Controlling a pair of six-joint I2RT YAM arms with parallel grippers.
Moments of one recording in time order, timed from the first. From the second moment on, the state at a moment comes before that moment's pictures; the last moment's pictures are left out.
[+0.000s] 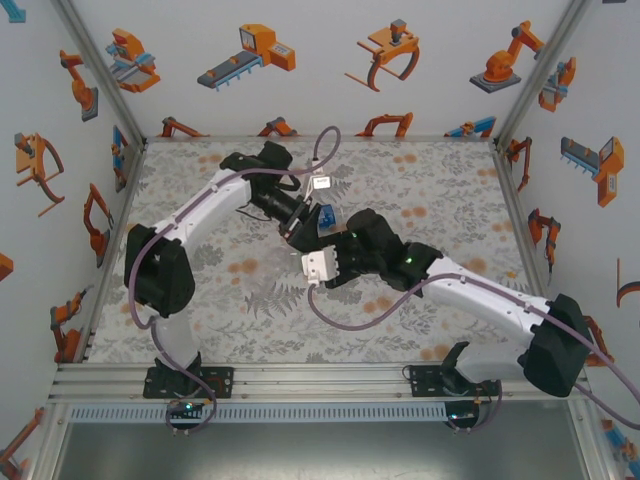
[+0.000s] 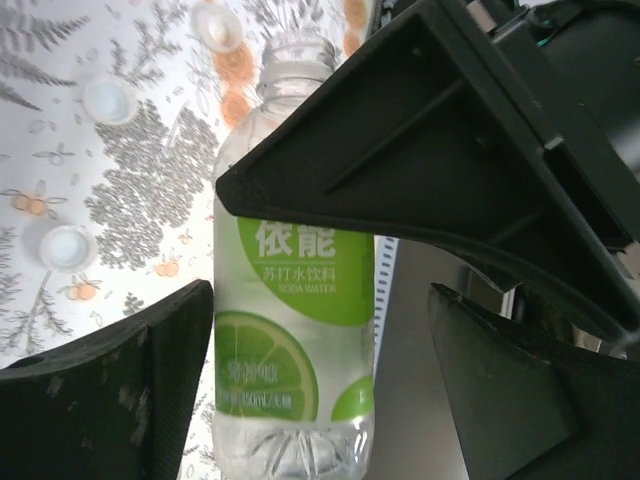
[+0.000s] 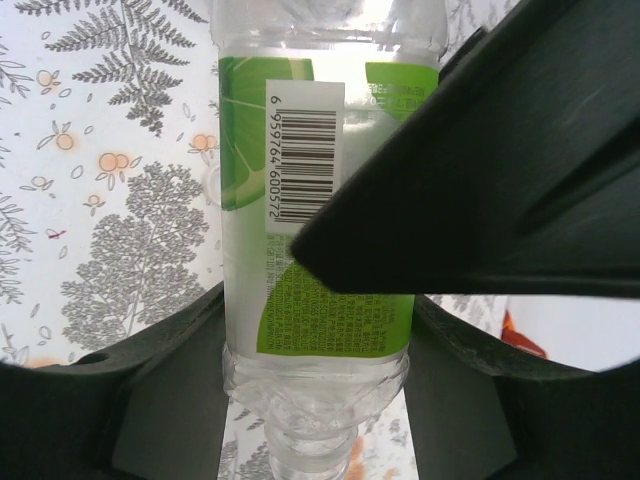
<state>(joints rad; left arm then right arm) -0.59 1.88 1.69 -1.17 0.99 0.37 0.89 1.27 0.95 -0.32 -0.19 -1.07</state>
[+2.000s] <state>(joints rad) -0.55 1.39 1.13 -0.57 0.65 0.60 0.77 1.16 1.03 -0.30 -0.11 0.07</state>
